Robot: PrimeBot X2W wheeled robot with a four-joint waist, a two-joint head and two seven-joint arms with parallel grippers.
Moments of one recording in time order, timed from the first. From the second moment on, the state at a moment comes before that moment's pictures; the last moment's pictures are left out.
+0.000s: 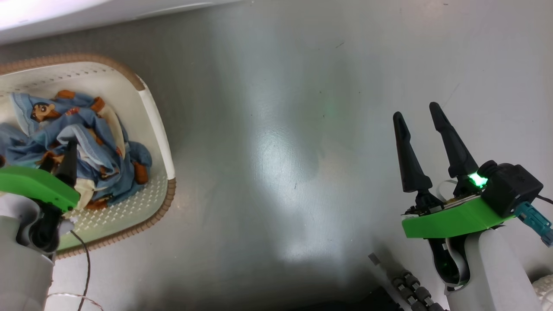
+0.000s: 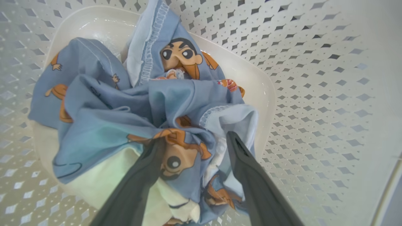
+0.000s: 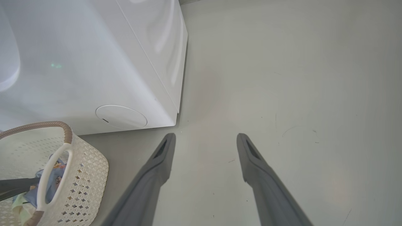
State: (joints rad) left arm -0.78 0.36 -0.43 0.98 -1.11 -0.13 0.01; right arm -0.31 -0.05 0.06 0.02 0.24 0.13 -0.26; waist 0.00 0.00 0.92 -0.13
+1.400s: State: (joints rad) left arm -0.78 0.45 -0.65 1.00 -1.14 -0.13 -0.23; right arm -0.33 -0.05 0.08 0.03 0.28 0.13 -0.26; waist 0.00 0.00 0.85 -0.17
